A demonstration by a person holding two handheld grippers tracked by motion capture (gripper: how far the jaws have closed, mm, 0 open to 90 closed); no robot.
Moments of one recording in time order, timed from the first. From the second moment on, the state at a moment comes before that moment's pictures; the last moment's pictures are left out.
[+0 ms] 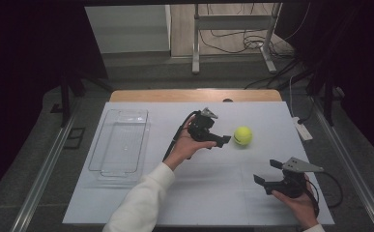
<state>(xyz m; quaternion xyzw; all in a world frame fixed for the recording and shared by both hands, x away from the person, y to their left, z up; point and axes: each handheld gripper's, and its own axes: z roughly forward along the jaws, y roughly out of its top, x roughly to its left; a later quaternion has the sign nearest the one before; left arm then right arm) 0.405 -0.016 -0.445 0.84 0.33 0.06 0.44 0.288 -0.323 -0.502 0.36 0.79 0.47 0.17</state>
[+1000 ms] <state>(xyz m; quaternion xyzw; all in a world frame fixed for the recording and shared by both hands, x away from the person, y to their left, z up) 0.423 -0.040 -0.448 0.84 0.32 0.05 0.43 0.288 -0.324 -0.502 0.36 0.79 0.47 0.17</state>
